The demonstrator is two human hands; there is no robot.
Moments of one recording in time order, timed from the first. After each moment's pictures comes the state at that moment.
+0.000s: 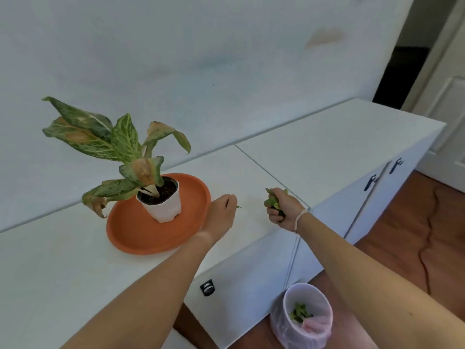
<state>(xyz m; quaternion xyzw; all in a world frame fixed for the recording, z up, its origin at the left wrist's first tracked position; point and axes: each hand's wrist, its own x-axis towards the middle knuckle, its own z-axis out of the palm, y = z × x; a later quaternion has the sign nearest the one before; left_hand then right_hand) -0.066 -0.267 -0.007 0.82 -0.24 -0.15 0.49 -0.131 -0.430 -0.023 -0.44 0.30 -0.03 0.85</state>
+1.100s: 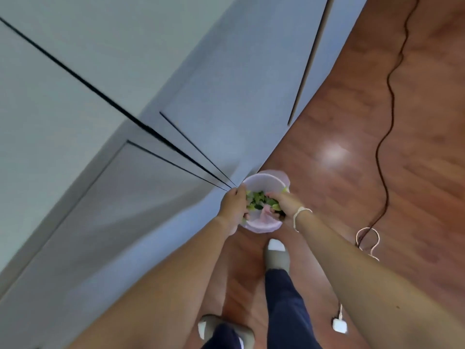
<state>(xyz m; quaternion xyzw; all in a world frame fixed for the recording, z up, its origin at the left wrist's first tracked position) -0.177 -0.488 -0.335 0.77 0.04 -0.54 0.35 -0.283 -0.566 -0.409 -0.29 0.63 0.04 0.72</state>
